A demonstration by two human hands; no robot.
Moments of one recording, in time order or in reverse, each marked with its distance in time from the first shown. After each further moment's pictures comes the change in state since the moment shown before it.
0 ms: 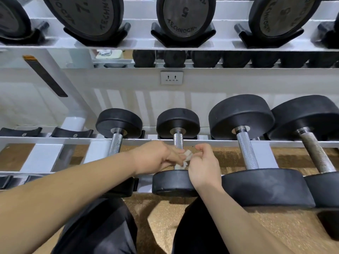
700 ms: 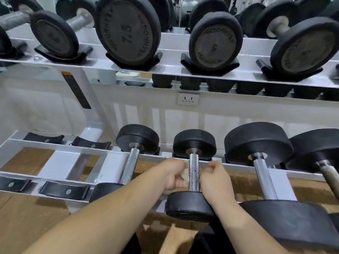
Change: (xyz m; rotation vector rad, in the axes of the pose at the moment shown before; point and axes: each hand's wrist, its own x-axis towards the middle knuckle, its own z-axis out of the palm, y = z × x) left_hand 0.042 -0.005 0.026 -1.514 0.383 -1.059; right_hand 0.008 -0.023 0.009 -0.077 -0.065 -0.022
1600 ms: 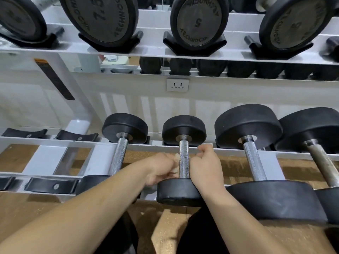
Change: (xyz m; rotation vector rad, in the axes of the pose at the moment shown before) left_hand -0.008 -0.020 -0.015 0.315 -0.168 0.104; right_hand 0.010 0.010 0.006 0.038 0.084 -0.041
